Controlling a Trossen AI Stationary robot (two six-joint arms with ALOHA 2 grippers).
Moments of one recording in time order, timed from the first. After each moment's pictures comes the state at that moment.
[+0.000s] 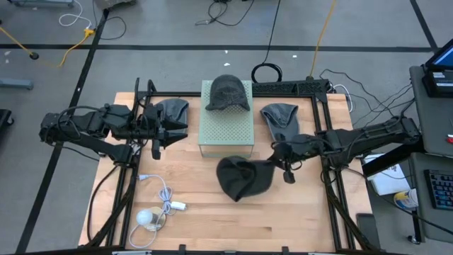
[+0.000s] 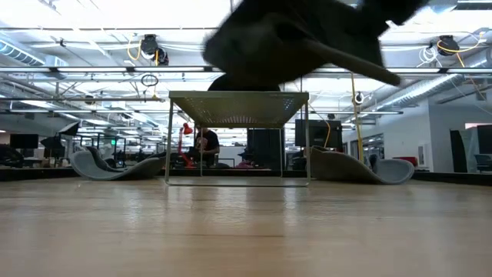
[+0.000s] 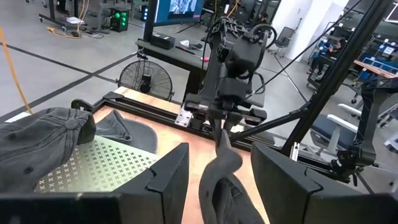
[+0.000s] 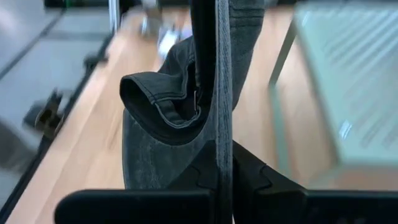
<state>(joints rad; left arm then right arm) -0.12 0.87 1.09 -0.35 -0.19 -0.32 0.18 1.02 0.81 -0.32 0.00 0.12</state>
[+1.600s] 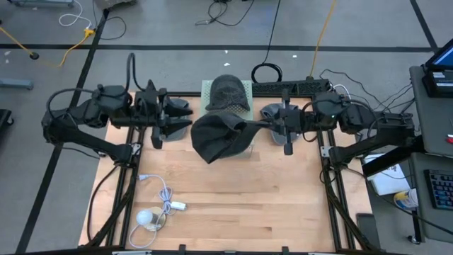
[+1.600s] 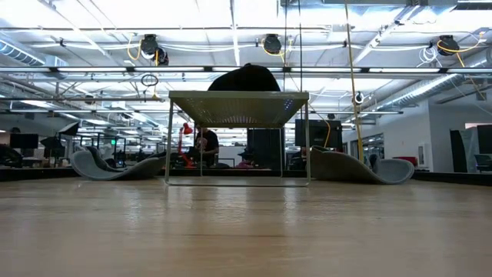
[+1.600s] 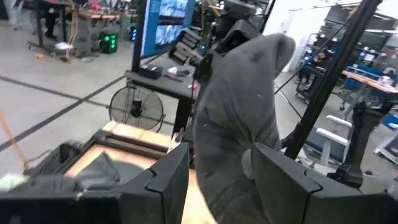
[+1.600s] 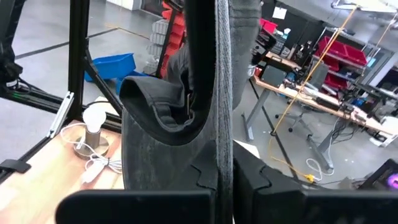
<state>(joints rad) -0.04 1.08 1.45 -0.43 -0.08 -0.24 0.05 1.15 1.43 -0.38 0.05 -0.32</state>
